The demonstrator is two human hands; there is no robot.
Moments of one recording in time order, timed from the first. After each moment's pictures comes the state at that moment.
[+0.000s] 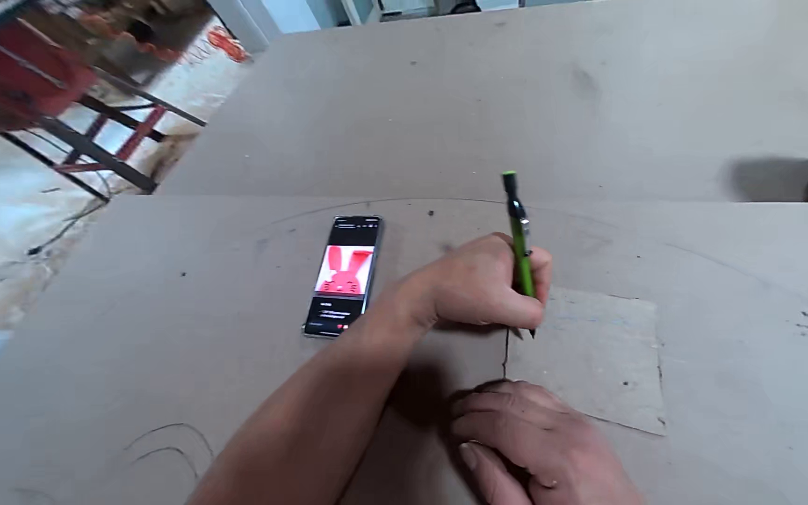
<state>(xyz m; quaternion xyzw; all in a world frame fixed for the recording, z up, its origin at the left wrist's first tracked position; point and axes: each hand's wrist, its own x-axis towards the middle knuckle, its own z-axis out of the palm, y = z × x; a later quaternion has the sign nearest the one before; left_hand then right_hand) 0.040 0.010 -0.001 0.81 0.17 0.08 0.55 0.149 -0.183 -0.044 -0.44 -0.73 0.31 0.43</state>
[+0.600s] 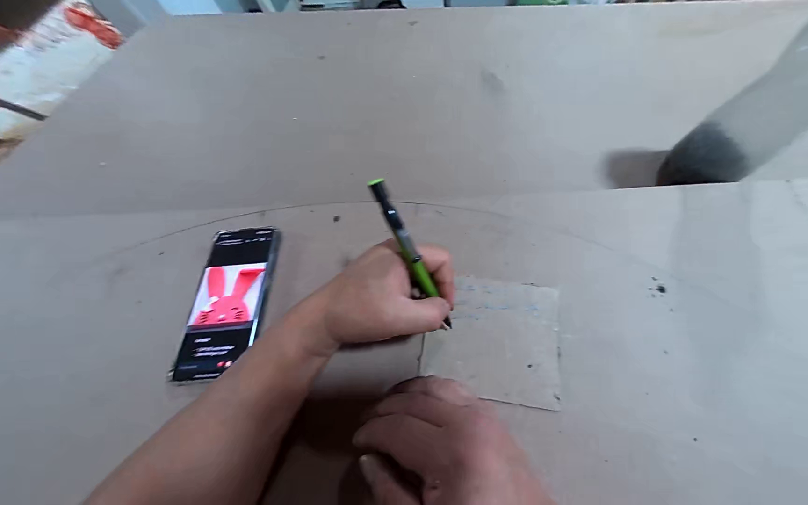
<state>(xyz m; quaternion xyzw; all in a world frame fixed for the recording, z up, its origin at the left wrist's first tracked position) 0.044 0.003 -0.013 0.84 0.21 0.12 0.49 0.151 -0.182 -0.039 -0.47 -0.70 0.32 0.42</state>
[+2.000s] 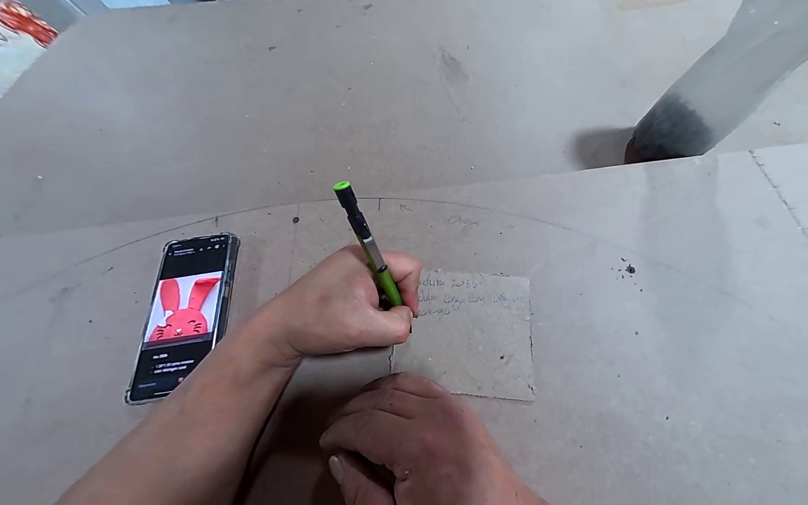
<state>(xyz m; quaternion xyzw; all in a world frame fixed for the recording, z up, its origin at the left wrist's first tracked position) 0.047 -0.001 -0.013 0.84 0.20 0.09 0.50 0.152 -0.182 -0.041 -0.45 -0.68 0.34 0.47</state>
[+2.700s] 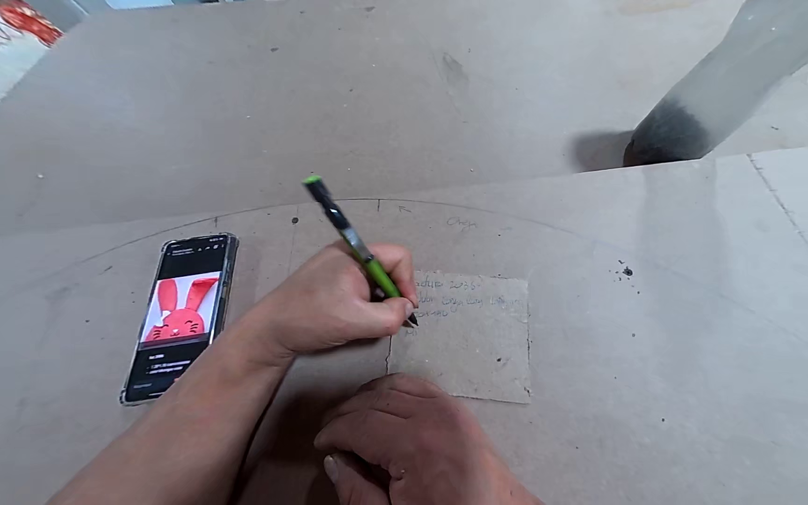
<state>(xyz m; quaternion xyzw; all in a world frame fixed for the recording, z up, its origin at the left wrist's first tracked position) 0.046 -0.002 -0.010 0.82 0.22 0.13 0.51 0.154 -0.179 -0.040 -0.44 -0.68 0.35 0.47</state>
